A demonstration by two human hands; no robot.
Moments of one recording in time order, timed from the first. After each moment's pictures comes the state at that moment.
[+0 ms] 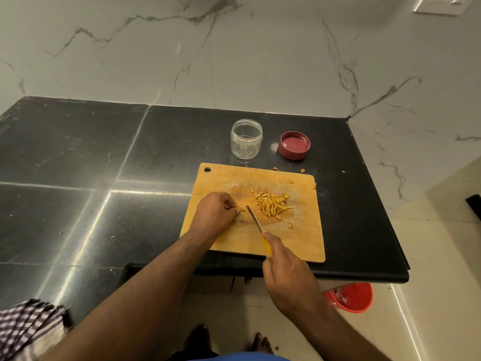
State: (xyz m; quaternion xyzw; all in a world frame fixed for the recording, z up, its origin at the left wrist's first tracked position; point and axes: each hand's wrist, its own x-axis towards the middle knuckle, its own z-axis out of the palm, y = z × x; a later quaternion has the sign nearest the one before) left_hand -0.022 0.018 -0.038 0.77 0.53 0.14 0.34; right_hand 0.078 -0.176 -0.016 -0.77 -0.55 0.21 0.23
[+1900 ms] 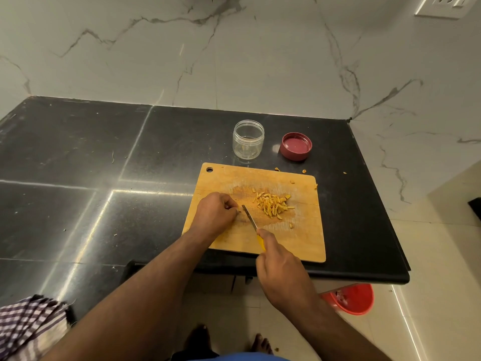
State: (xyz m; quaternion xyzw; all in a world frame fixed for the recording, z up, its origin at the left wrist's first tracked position) left_hand -0.024 0.018 -0.037 0.77 0.52 0.13 0.34; right_hand 0.068 -0.162 -0.010 -0.77 -0.55 0.22 0.22
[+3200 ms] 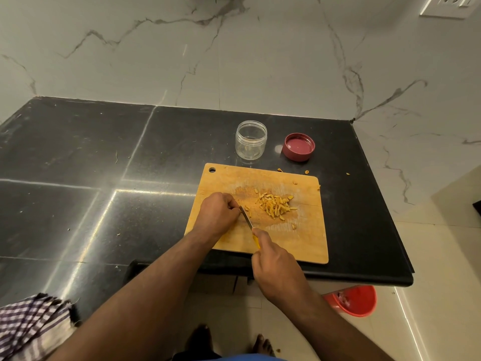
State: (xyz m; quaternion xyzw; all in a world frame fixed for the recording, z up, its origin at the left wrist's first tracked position) left_hand -0.023 0.017 -0.034 0.77 0.53 0.13 0.33; right_hand 0.064 -0.148 -0.015 -0.77 -0.56 0.24 0.20
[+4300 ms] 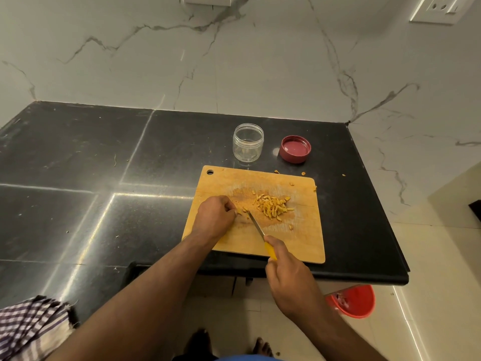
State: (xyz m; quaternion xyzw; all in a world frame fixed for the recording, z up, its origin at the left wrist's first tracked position) left_hand -0.025 0.014 -0.037 0.75 0.54 0.13 0.35; right_hand 0.077 -0.183 -0.007 -0.77 -0.52 0.26 0.25
